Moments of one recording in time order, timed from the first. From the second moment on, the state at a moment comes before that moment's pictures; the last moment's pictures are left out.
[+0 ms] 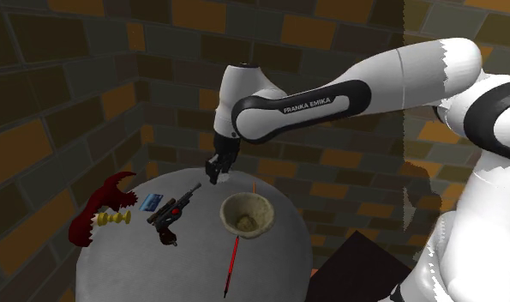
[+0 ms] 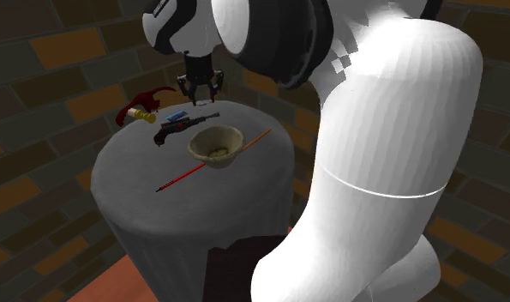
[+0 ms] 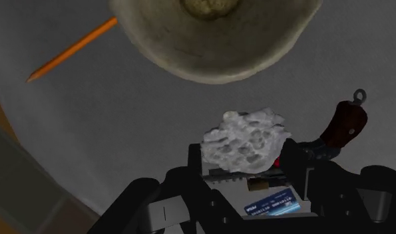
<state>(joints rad) 0.25 0.15 0.21 -1.87 -0.05 2.16 0.12</state>
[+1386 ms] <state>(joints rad) 0.24 -0.10 0.21 -2.36 0.02 2.40 0.08</state>
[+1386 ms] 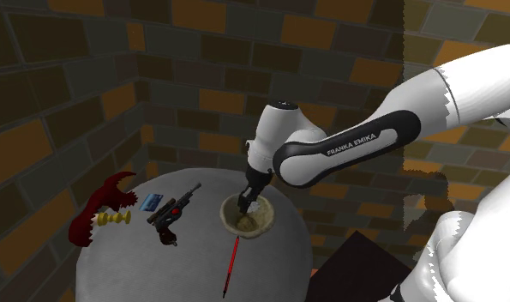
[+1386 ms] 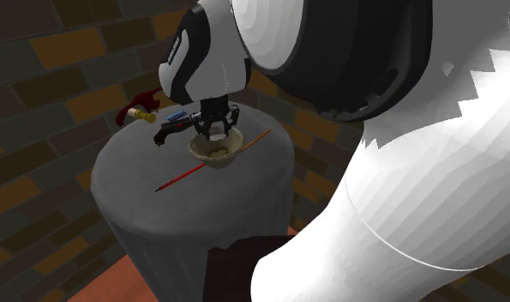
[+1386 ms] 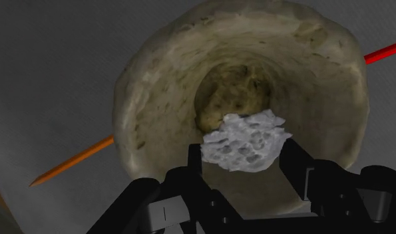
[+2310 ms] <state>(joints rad) 0.24 -0.09 0.21 -2.37 0.01 2.42 0.08</state>
